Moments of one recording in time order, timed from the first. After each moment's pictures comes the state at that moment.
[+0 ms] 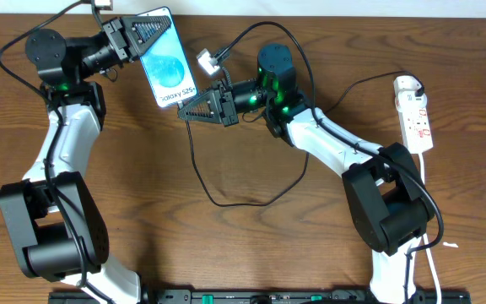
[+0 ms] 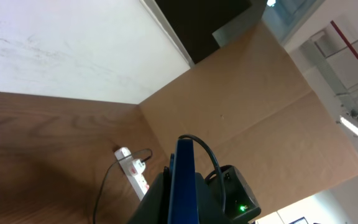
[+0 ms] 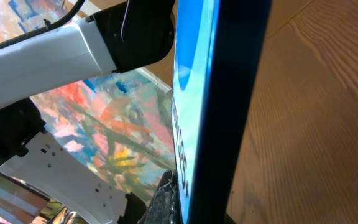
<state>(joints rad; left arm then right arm) 0.18 1.81 1.26 0.91 1.29 -1.31 0.55 2.07 1.43 0.63 -1.30 0.81</state>
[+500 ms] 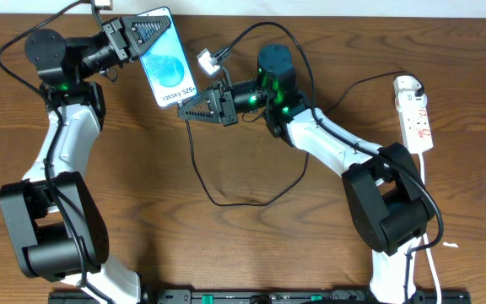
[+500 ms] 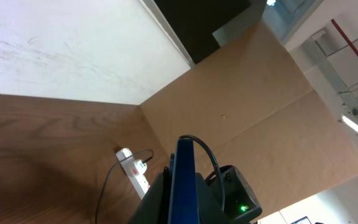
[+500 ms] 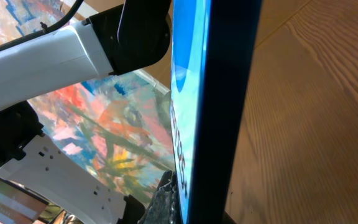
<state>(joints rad) 0.18 1.81 1.26 0.91 1.29 -1.30 0.55 2.07 1.43 0.63 -1.29 0.82</state>
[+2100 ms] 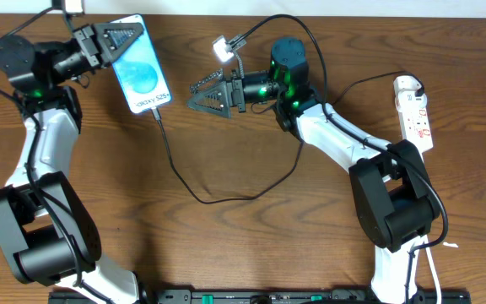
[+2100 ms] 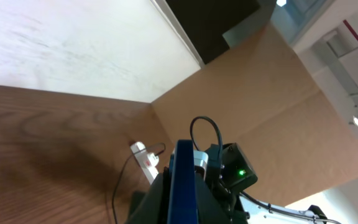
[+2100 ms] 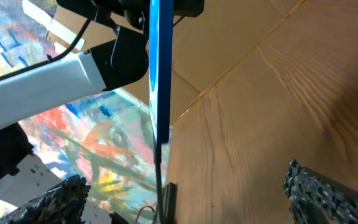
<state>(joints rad) 0.31 1.81 1.26 0.91 1.39 -1.31 0.50 2.07 1.43 0.63 -1.23 0.82</state>
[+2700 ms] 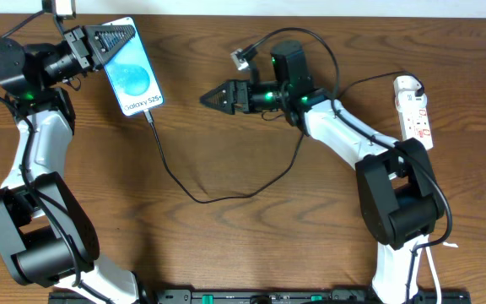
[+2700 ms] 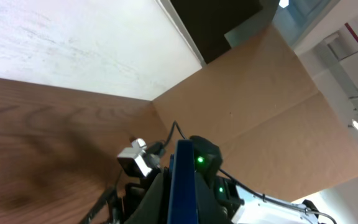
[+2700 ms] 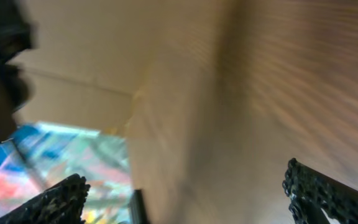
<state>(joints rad) 0.34 1.81 1.26 0.91 1.42 -1.33 0.44 2.07 1.44 0.05 -0.96 0.64</state>
